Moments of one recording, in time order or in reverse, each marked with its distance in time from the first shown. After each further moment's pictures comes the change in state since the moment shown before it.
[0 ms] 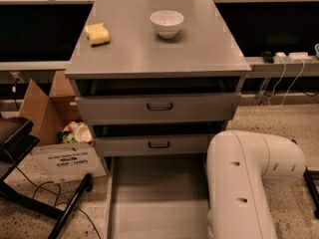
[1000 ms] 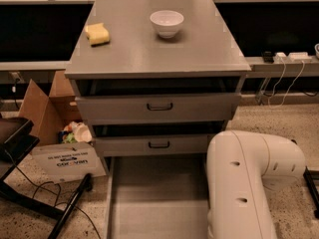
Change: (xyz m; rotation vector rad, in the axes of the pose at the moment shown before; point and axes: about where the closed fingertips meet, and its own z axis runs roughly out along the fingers) arm 0.000 0.000 0.000 0.000 0.000 0.000
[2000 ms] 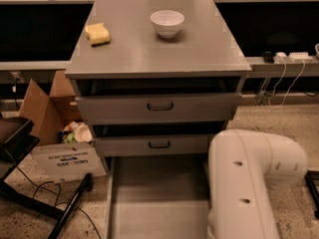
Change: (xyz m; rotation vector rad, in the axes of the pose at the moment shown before) arm -0.005 0.004 -0.004 0.007 -0.016 0.010
